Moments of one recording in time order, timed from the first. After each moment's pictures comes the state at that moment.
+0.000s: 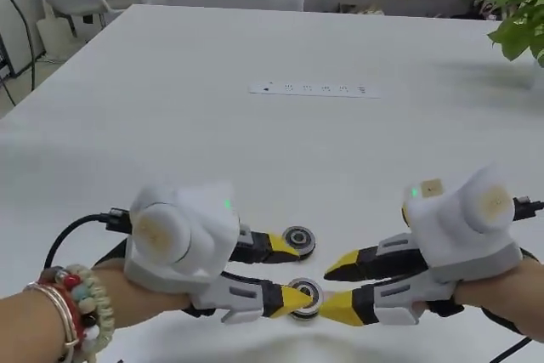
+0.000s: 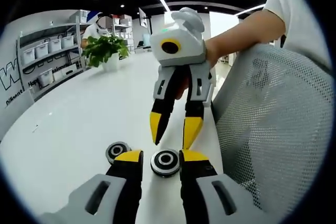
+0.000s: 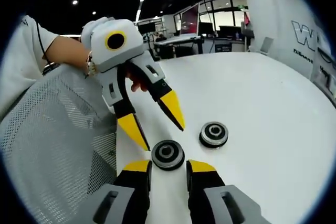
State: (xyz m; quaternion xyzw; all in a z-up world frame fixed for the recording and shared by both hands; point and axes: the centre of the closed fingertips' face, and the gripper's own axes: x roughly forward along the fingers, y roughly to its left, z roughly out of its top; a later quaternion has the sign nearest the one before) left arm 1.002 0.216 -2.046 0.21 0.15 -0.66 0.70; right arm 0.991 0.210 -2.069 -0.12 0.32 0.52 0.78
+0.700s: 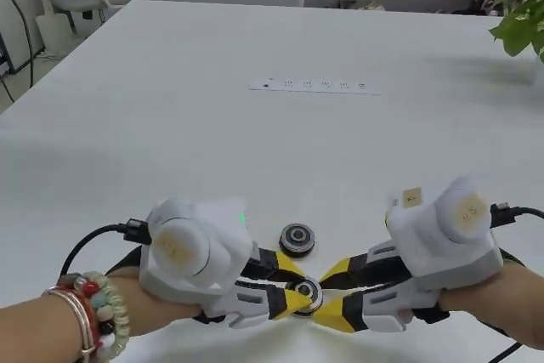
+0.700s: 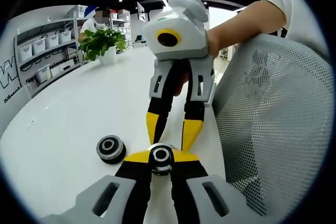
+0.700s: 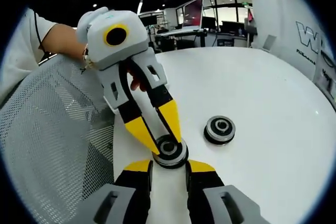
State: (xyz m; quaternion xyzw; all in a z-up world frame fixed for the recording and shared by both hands) left arm 0.997 0.214 -2.061 0.21 0.17 -0.66 0.69; right arm 0.988 0.215 -2.082 -0.14 0.34 0.52 0.77
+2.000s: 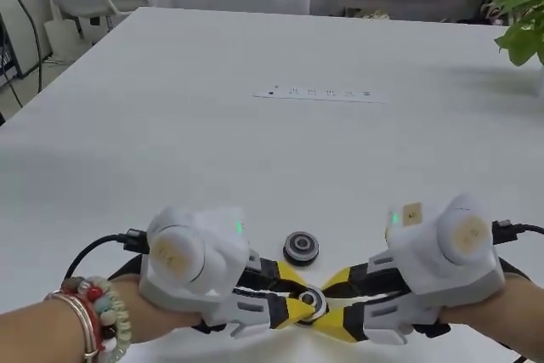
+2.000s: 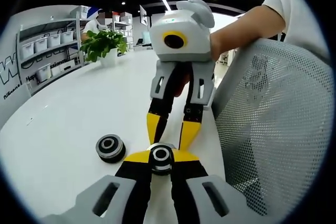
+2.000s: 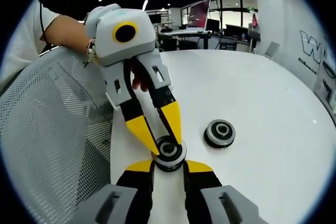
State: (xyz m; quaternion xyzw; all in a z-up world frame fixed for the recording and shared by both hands) left arm 0.998 0.212 -2.063 0.20 0.17 -0.67 0.70; right arm 0.991 0.216 -2.083 -0.17 0.32 0.52 0.77
